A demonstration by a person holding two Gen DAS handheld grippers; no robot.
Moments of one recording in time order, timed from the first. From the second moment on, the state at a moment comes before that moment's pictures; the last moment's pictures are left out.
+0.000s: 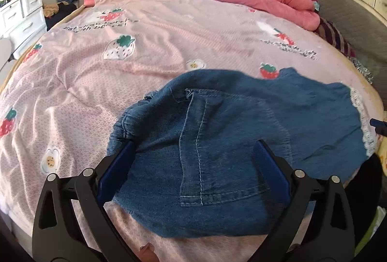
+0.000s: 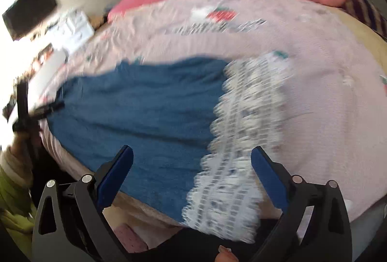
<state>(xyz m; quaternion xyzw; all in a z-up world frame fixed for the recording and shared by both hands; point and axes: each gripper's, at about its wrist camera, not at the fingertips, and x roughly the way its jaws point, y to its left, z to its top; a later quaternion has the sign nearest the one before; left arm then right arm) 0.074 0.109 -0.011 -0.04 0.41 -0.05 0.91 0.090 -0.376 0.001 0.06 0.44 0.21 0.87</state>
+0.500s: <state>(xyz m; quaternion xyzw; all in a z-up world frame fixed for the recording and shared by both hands) 0.043 0.006 0.058 0.00 0.36 -0.17 0.92 0.091 -0.406 0.007 0.09 0.44 0.20 0.87</state>
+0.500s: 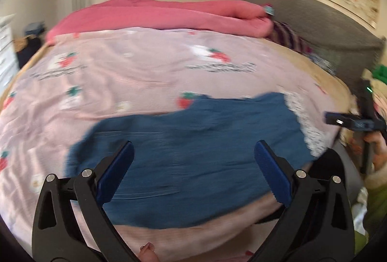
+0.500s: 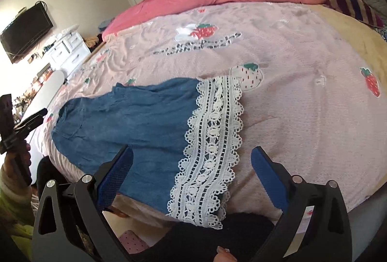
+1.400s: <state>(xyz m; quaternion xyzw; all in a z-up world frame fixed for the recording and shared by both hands) 0.061 -0.193 -0.004 0.07 0.41 -0.28 0.86 0.184 -0.394 -0.006 0.03 0.46 0.23 0.86</state>
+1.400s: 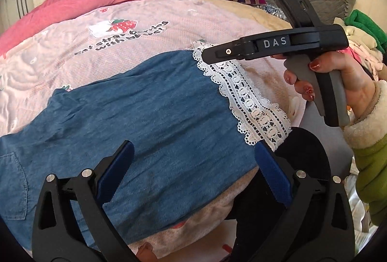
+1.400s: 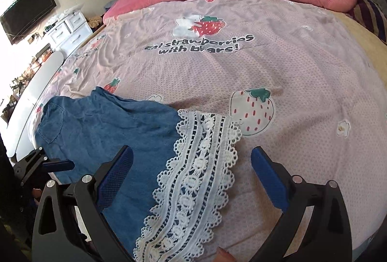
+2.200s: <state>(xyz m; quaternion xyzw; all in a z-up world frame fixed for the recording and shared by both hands) 0.037 -0.242 -0.015 0.13 0.40 -0.36 0.83 0.216 -0.399 -0.028 0.07 0.50 0.25 0.83</state>
